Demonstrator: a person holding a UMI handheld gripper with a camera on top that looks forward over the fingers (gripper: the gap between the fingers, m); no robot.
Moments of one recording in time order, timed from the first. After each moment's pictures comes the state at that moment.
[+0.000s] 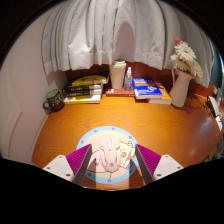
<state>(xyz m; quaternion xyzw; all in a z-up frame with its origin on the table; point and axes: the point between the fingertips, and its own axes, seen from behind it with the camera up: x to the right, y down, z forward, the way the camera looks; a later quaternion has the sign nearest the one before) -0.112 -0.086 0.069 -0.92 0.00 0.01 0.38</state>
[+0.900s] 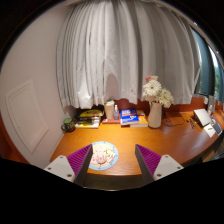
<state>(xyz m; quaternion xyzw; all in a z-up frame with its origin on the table) -0.029 -0.228 0.273 -0.86 0.00 0.04 0.50</state>
